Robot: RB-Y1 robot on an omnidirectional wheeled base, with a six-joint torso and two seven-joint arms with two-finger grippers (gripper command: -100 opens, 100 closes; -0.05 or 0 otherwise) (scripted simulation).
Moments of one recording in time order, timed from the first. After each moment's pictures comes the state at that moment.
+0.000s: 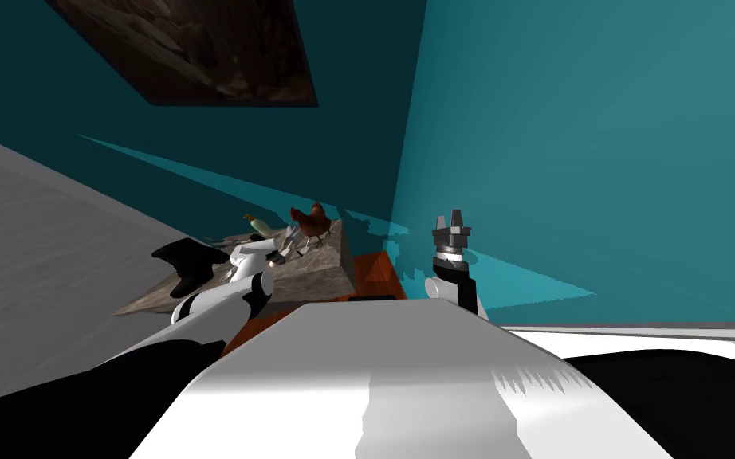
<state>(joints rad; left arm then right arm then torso) -0.56 0.69 0.52 -0.70 0.02 0.99 0.51 0.46 -0.02 -0.02 -2.29 -0.12 -0.45 0.06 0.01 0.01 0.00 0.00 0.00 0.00</state>
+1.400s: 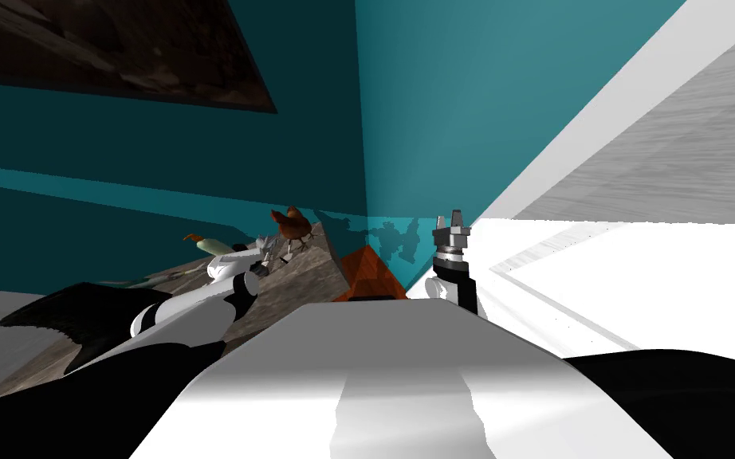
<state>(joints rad) -0.54 0.80 0.59 -0.48 -0.09 0.91 0.75 0.46 -0.02 -0.02 -2.29 -0.12 -0.45 0.06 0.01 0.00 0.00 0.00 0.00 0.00</state>
